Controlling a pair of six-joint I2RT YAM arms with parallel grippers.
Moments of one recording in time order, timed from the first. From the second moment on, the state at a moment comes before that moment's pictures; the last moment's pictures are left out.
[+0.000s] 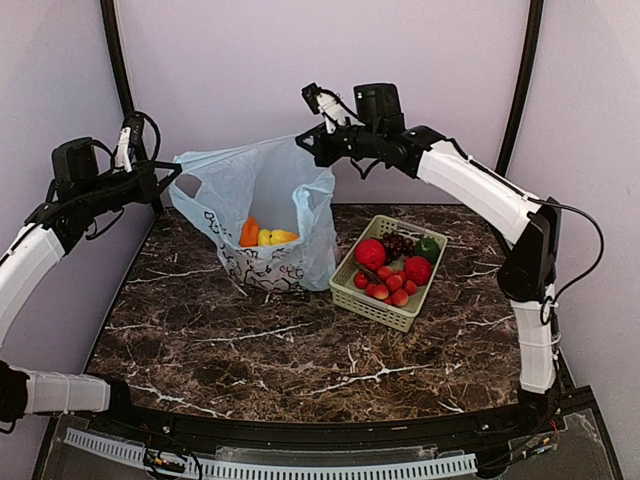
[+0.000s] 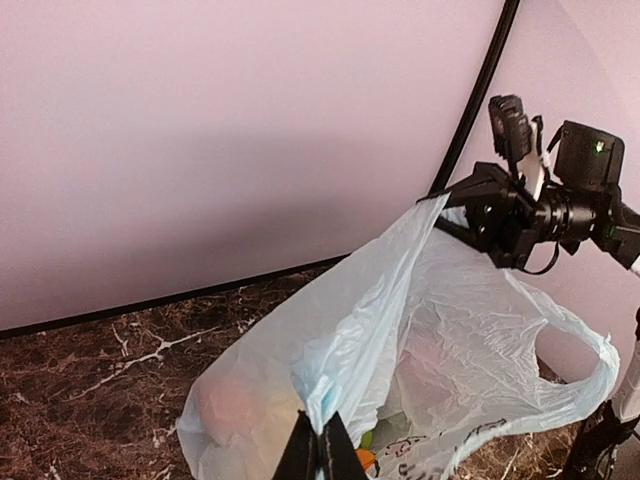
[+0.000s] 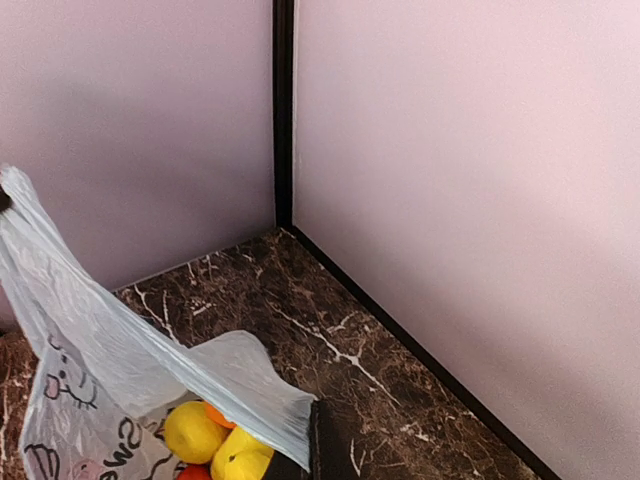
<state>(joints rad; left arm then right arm) -0.08 1.07 1.11 -0.20 0.55 -0.21 0.73 2.18 2.32 -0.41 -0.21 -0.13</state>
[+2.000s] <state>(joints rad) -0.44 1.64 1.65 -0.75 0.12 0.27 0.68 2.12 2.01 -0.29 -0.45 0.10</state>
